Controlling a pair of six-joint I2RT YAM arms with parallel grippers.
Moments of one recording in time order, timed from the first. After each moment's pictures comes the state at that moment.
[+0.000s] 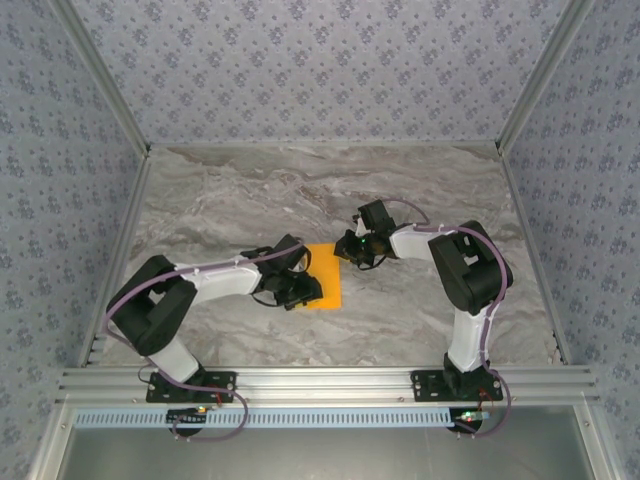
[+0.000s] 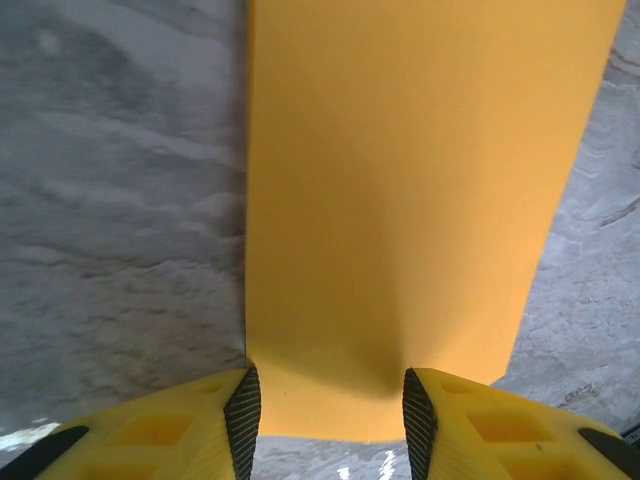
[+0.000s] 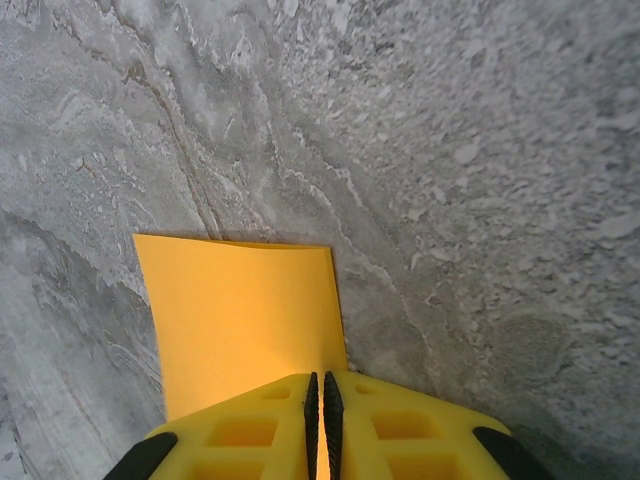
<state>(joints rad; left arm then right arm) -0.79 1.64 0.83 -0.34 0.33 -1.01 0.47 1.91 1.00 -0.08 -0.44 0.76</state>
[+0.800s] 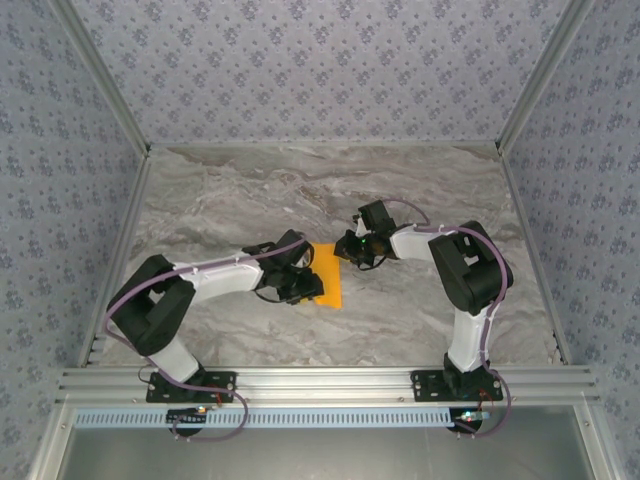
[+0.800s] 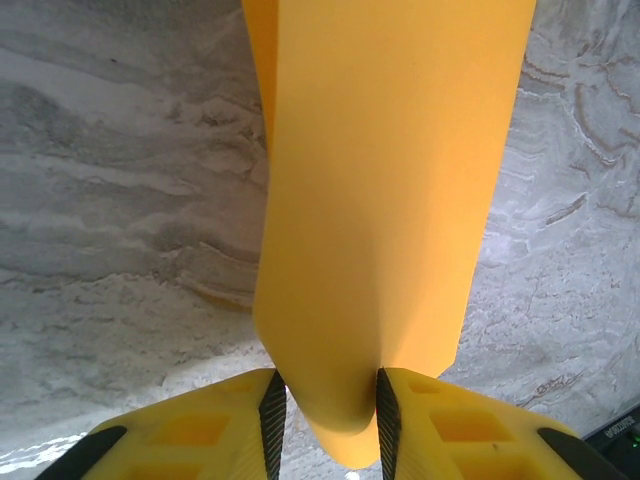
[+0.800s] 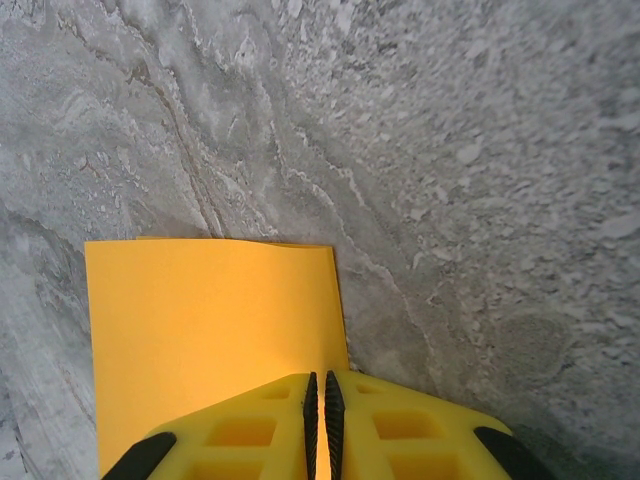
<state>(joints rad) -0.79 1.62 0.88 -0.38 0.32 -0.98 0.47 1.90 0.99 -0.07 -0.45 0.76</state>
